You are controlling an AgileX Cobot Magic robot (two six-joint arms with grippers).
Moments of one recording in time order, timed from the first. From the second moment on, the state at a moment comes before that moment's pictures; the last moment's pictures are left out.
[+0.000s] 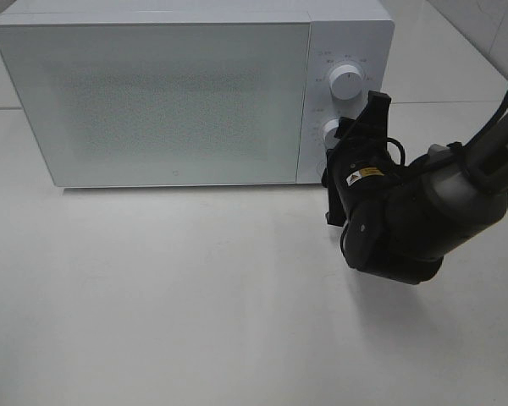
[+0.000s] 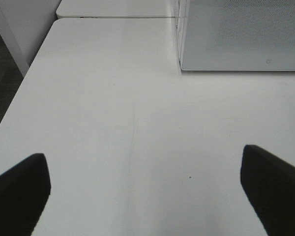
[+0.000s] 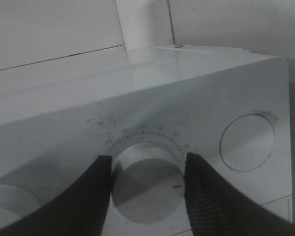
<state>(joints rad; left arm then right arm) 0.04 0.00 -0.50 -0.01 1.05 0.02 0.64 2.08 -0.78 0.78 -1.20 1.48</state>
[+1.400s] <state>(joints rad) 0.04 0.00 -0.50 -0.01 1.05 0.02 0.64 1.54 -0.46 0.64 -0.61 0.55</state>
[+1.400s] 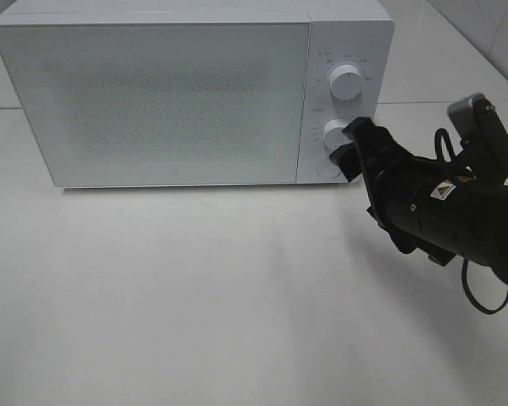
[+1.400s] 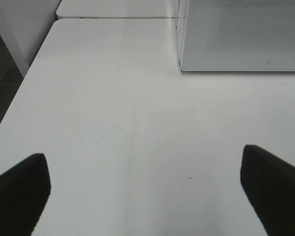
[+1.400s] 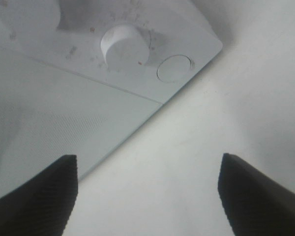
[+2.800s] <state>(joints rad) 0.04 0.00 -0.50 -0.01 1.05 0.02 0.41 1.12 -0.73 0.09 0.78 -0.03</state>
